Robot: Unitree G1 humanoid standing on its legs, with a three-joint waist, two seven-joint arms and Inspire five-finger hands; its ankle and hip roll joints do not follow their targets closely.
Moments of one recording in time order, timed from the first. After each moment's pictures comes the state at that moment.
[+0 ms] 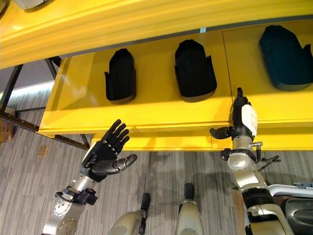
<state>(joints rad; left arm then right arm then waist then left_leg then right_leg) 0.14 0.41 -0.28 -0.08 -0.74 -0.31 -0.25 -0.30 -0.60 0.07 0.39 -0.16 -0.13 -0.48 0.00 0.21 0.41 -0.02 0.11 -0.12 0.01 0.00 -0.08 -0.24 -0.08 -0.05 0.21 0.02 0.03</state>
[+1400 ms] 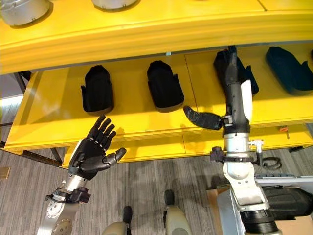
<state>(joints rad) 0.17 0.41 -0.20 -0.09 -0.73 -0.35 -0.20 -0.21 -0.60 -0.01 -0.15 0.00 -0.31 -0.29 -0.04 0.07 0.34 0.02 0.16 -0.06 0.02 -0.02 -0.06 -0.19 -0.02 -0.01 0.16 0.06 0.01</state>
